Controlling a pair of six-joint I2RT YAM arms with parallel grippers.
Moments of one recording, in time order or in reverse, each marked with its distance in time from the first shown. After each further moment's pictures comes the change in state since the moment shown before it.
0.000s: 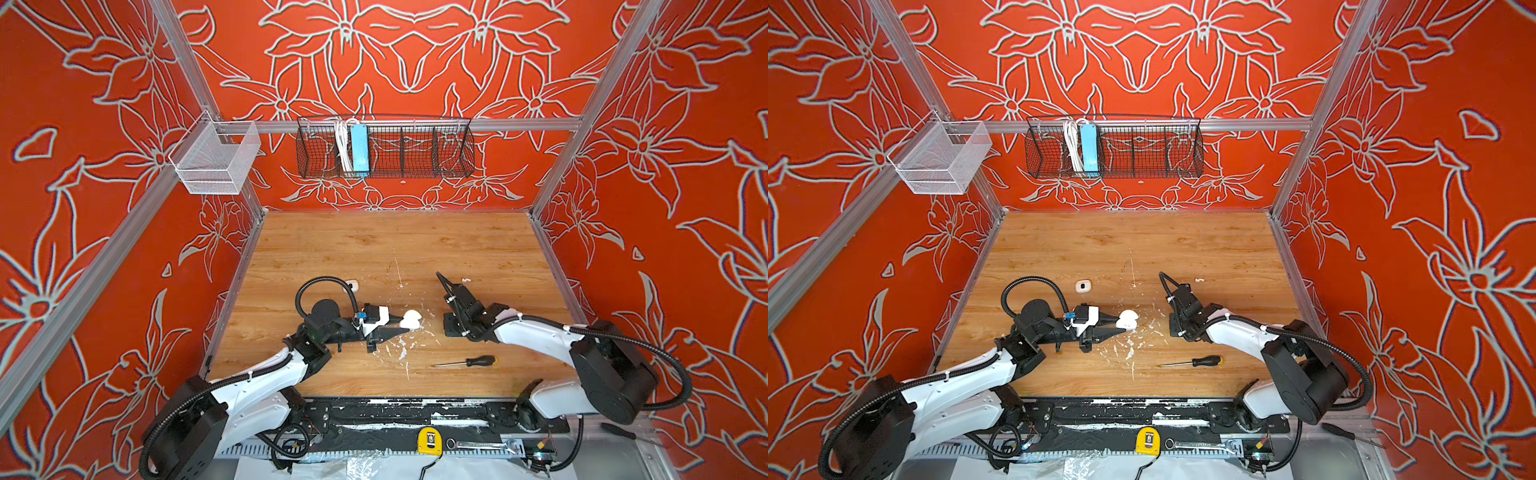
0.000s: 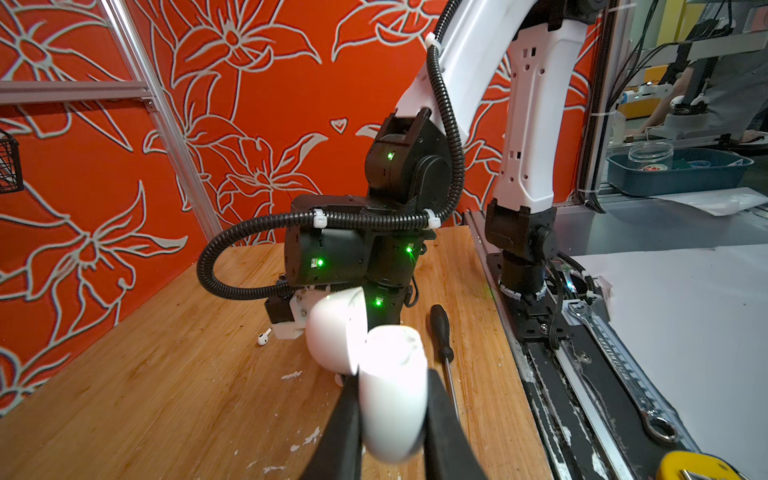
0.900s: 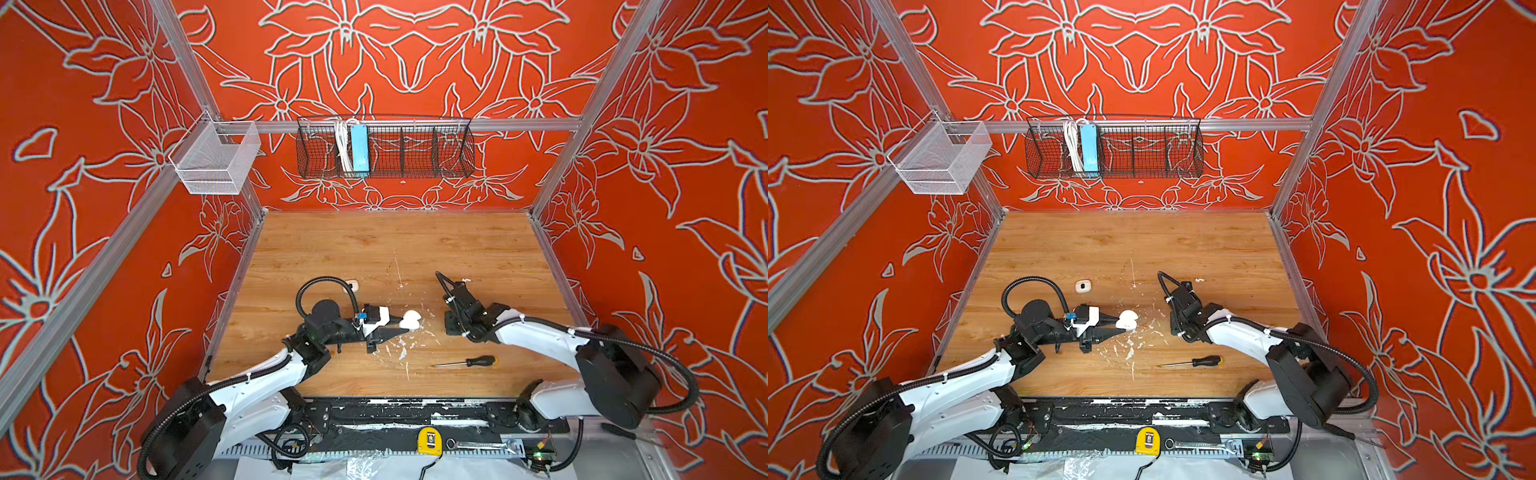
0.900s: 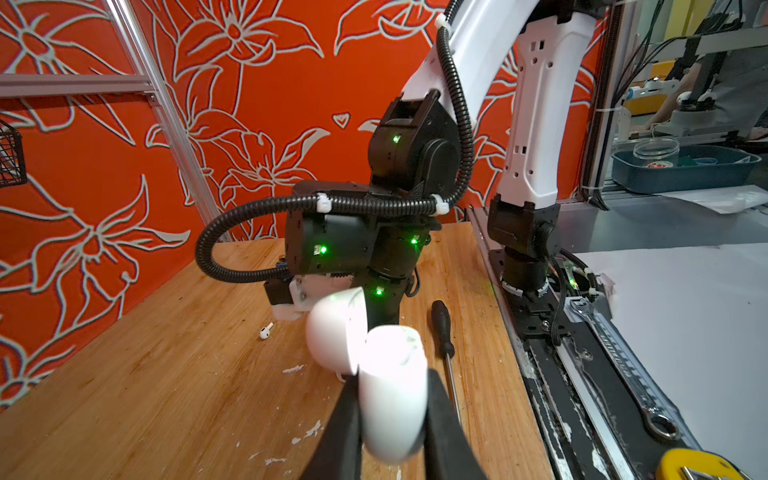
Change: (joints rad) left arm -0.002 -0.014 0.000 -0.030 -0.014 0.008; right arm 0.014 0.018 0.052 -0.043 0.105 0.011
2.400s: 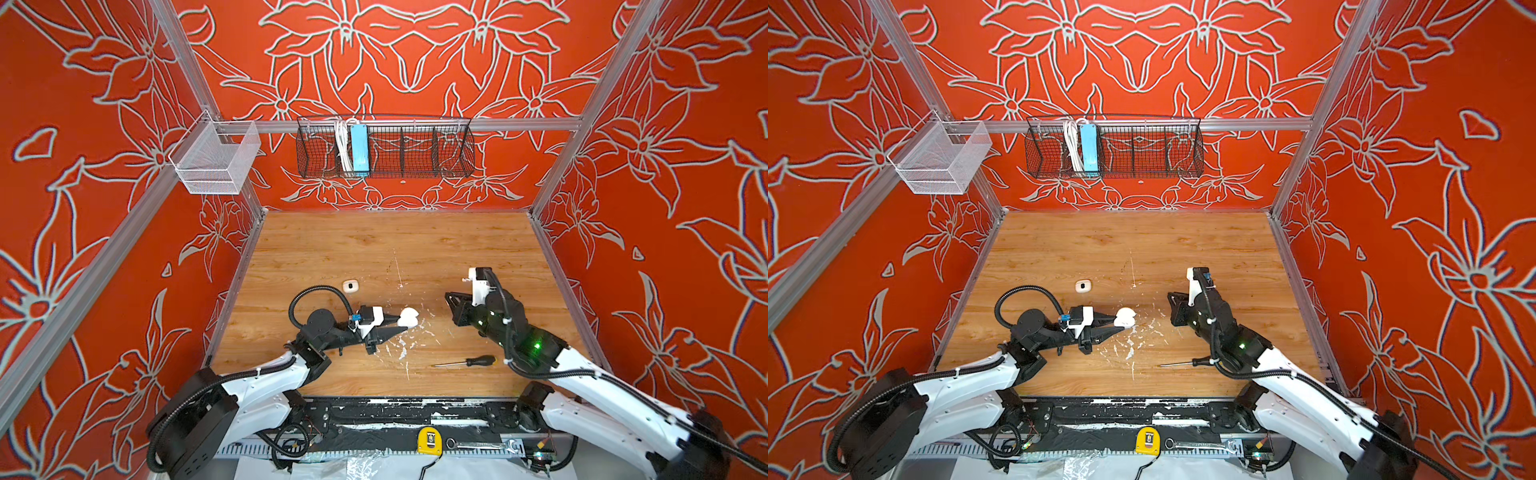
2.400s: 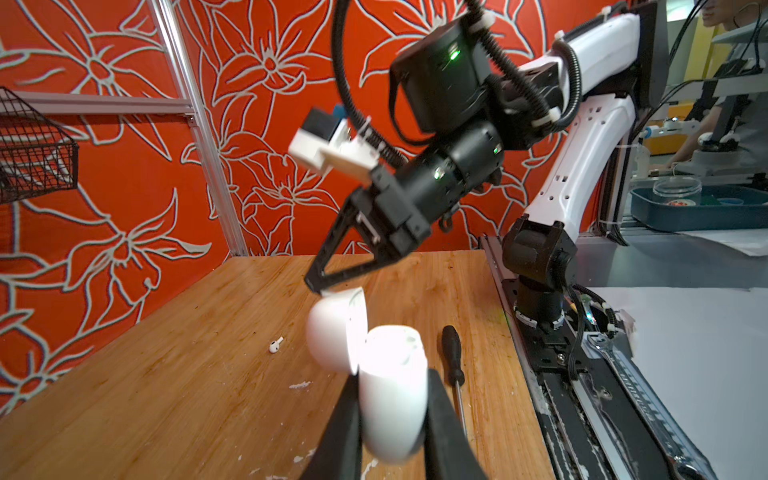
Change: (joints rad) left arm -0.011 0.075 -0.118 0.343 -0.090 -0.146; right arm 0.098 -0.646 -0.128 0.316 -0.101 0.020
